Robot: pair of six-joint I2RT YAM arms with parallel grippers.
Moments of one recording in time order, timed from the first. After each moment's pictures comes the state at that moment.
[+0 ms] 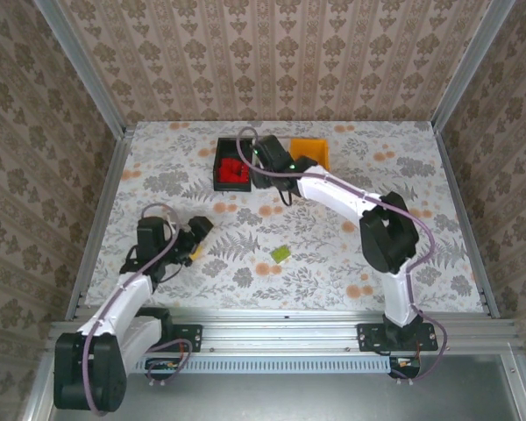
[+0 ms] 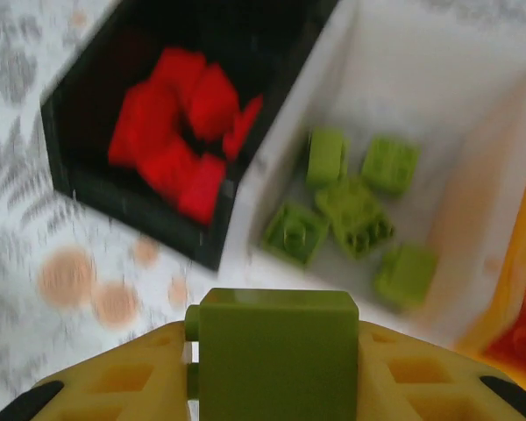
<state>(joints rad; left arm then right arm) -0.10 0.93 0.33 -0.09 0.60 -0.98 0.65 2.06 1.77 -0.49 0.20 0.24</state>
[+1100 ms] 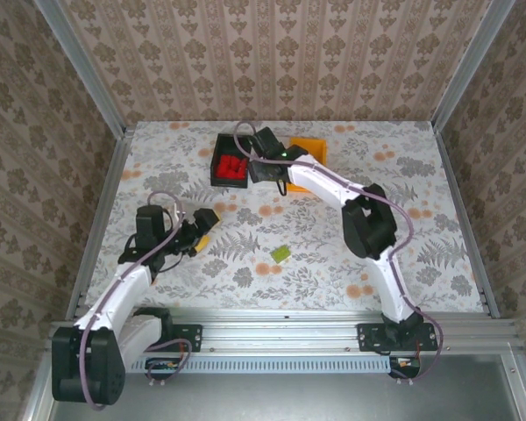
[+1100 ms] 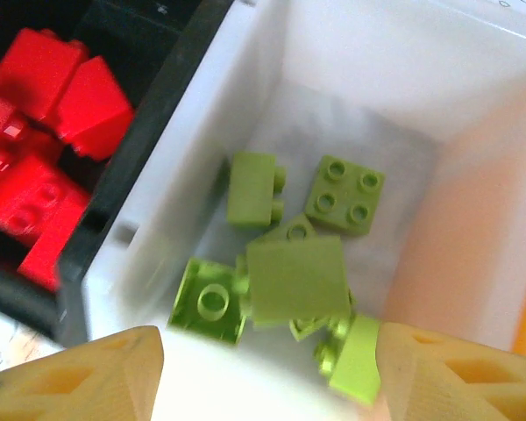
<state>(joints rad) -0.15 0.95 0.43 -0.13 0.72 -0.92 0.63 2.19 1.93 -0.63 0.24 0.24</state>
